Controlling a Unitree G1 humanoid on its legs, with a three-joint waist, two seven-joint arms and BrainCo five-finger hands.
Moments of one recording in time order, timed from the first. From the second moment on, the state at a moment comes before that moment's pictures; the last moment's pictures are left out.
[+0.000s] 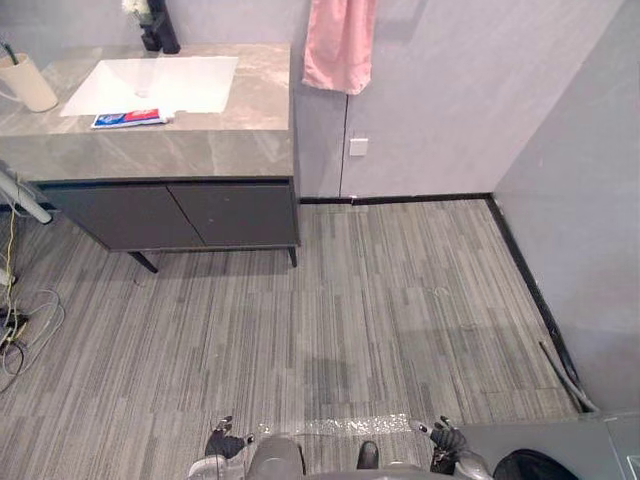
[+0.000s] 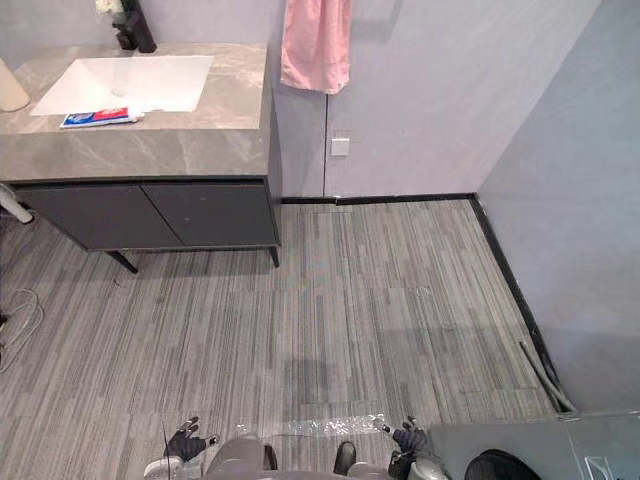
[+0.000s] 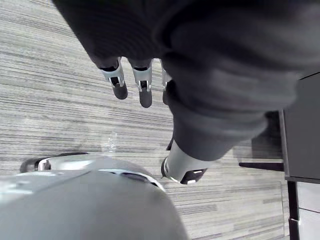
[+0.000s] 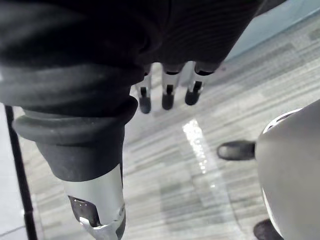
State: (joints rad) left arm 0.07 0.14 0.01 1.09 -0.16 -0.17 0.07; right arm 0.03 -0.05 -0.13 1.07 0.25 -0.11 -0.06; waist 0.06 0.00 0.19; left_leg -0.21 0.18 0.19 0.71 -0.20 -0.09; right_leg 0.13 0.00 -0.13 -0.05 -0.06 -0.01
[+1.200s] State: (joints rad) left arm 0.01 0.06 0.02 0.99 -0.18 -0.20 0.07; right arm -0.06 -0.03 0.00 1.07 0.24 -0.13 -0.05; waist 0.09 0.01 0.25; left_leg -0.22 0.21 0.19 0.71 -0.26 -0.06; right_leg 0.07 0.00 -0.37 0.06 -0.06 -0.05
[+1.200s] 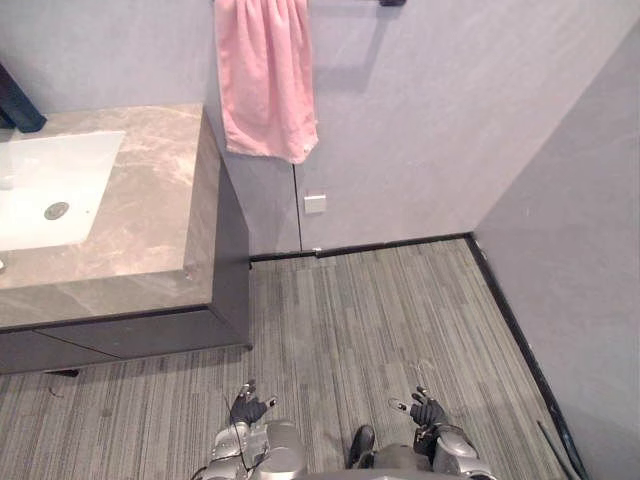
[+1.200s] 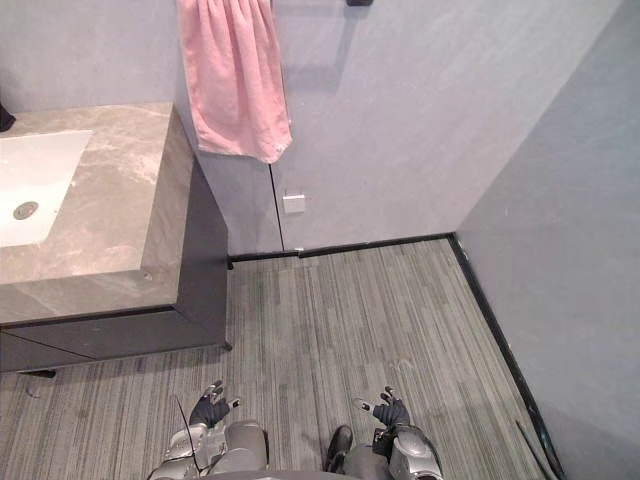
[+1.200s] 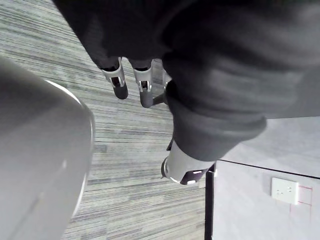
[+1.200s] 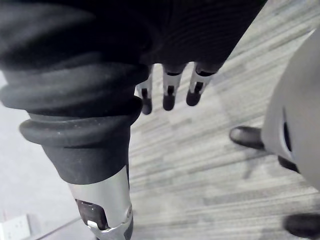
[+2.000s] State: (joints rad) left arm 0.02 0.09 -0.02 1.06 -0.27 -0.11 0.09; right arm -0.05 -0.01 0.01 1.03 0.23 -0.13 -0.04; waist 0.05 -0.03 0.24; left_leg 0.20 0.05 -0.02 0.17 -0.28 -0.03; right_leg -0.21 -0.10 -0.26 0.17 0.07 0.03
